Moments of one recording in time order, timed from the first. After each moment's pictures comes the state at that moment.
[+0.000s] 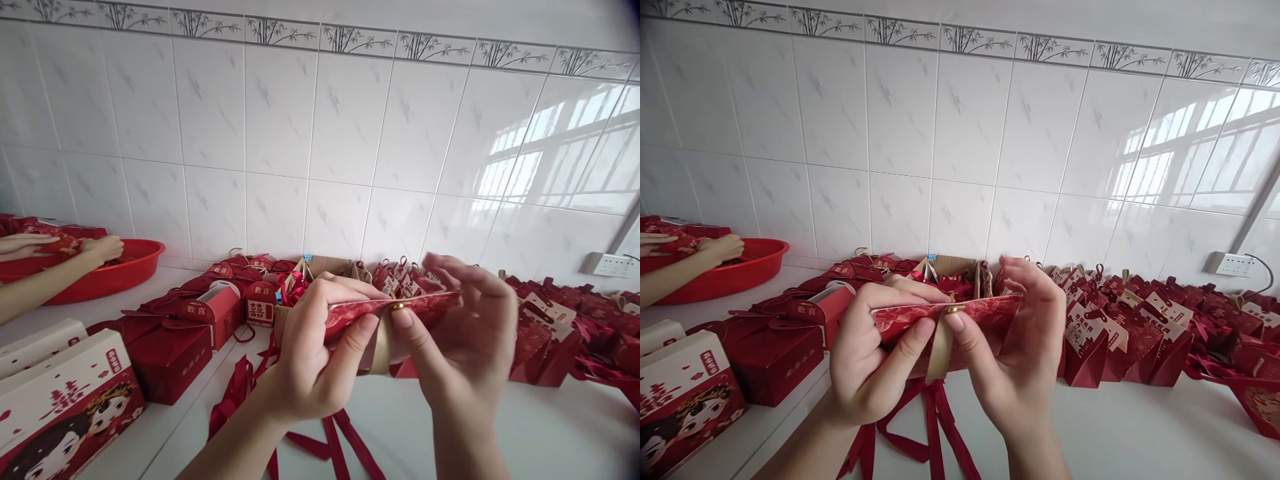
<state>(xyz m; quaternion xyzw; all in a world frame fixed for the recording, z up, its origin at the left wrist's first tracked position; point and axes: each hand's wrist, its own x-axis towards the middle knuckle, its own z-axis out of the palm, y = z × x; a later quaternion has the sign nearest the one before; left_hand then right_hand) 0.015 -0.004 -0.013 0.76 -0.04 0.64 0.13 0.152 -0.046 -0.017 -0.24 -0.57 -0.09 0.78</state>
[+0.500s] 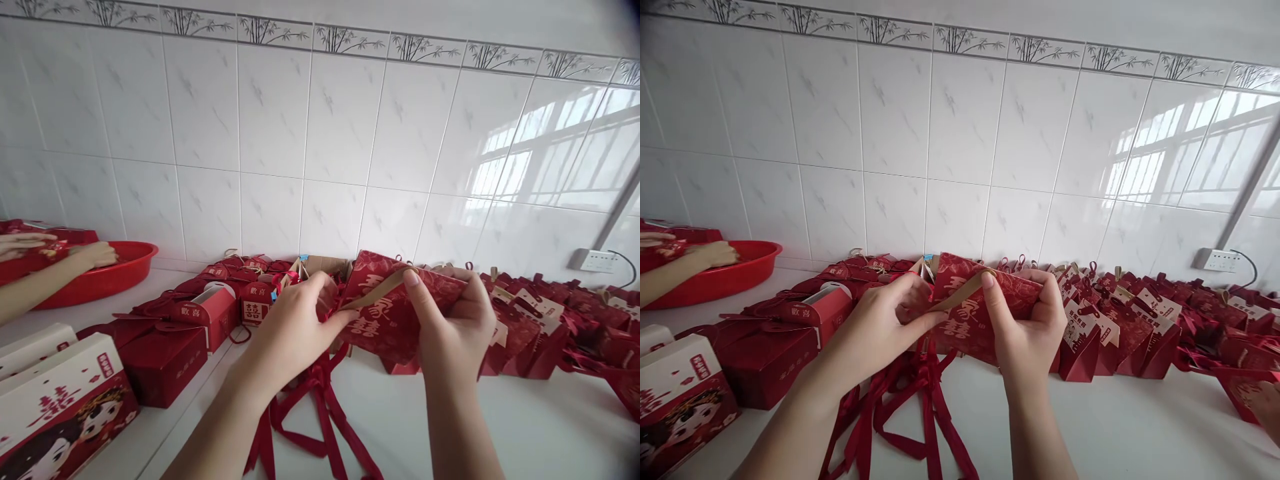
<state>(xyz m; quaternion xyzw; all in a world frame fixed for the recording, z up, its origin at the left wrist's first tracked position) -0.003 0.014 -0.008 0.83 0.31 0.45 0.12 0.166 -0.030 -0.016 -0.34 -0.43 -0.05 0.84</state>
